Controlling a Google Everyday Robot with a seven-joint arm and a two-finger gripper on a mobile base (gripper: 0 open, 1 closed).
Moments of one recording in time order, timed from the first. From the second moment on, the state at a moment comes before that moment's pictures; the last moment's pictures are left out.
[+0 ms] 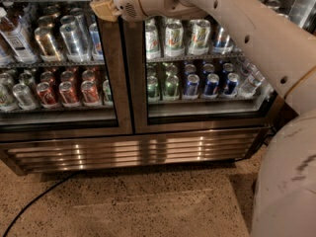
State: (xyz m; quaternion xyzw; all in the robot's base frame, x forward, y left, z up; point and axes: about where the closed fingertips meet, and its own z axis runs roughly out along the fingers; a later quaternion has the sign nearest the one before) arm 0.693 0.150 1.016 -0.54 0.58 0.28 0.54
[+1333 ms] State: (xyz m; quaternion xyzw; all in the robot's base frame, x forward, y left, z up) arm 0.689 0.151 1.017 -0.54 0.58 0.29 0.54
